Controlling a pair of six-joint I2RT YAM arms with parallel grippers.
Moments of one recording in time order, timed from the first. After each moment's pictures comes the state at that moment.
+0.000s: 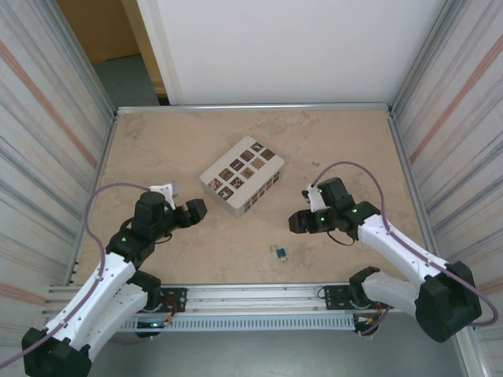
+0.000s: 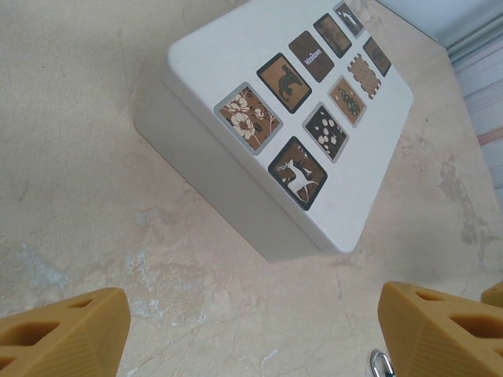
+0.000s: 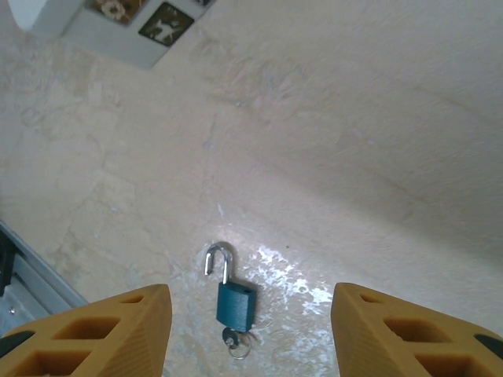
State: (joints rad) left arm -0.40 0.68 0.48 -0.39 0.15 -0.61; right arm 0.48 1.05 0.64 -0.59 -0.38 0.36
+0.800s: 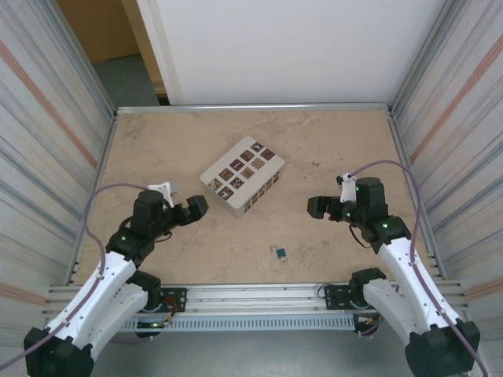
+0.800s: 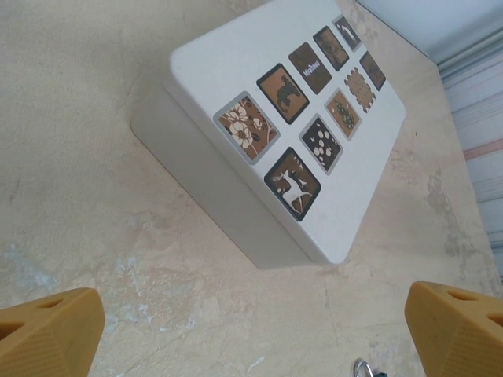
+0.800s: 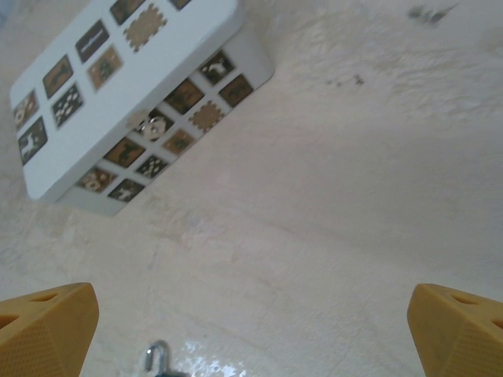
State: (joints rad) left arm -0.36 0.69 0.49 -0.37 0.18 -0.65; right arm 0.20 0.76 0.60 -0.55 -0.31 0.28
